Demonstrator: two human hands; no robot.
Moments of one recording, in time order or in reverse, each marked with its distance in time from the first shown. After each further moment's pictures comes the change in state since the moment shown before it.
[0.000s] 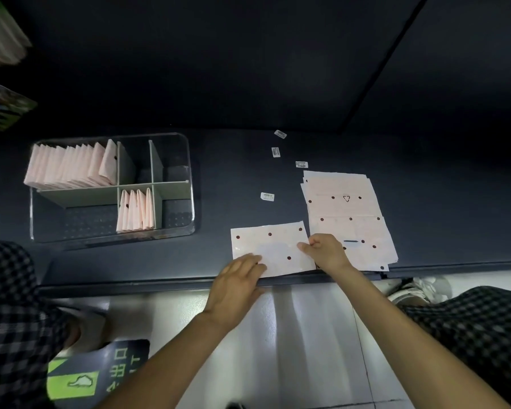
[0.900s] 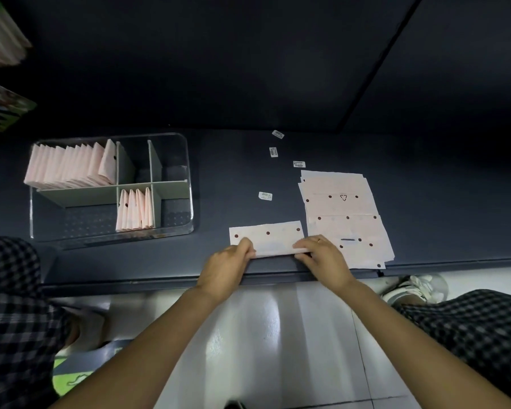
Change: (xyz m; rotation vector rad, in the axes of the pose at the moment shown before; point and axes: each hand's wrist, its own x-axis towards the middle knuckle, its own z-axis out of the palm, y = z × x) left_hand 0.023 -0.026 -0.002 -0.205 -0.084 -0.211; right_hand -0.017 0.026 0.002 -0.243 0.073 -0.537
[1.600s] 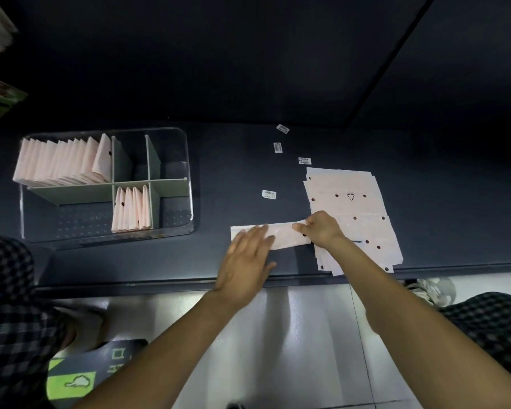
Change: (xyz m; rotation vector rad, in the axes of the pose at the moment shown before) left_hand 0.013 0.024 0.014 0.169 0.062 0.117; right_hand 0.082 -0.008 -0.010 0.060 -0.186 0.542
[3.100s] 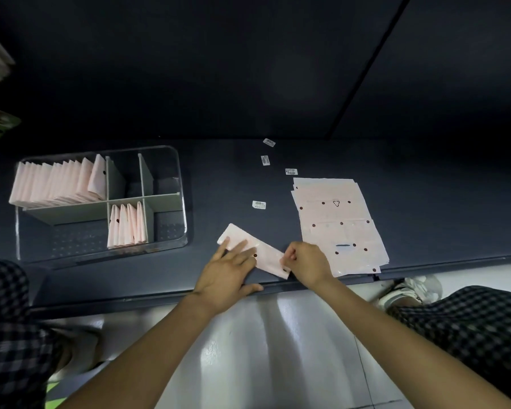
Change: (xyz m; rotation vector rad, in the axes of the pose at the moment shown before) left_hand -0.003 -0.030 -0.014 0.231 -0.238 0.205; right_hand -0.062 0.004 0.028 -0.074 0.107 -0.115
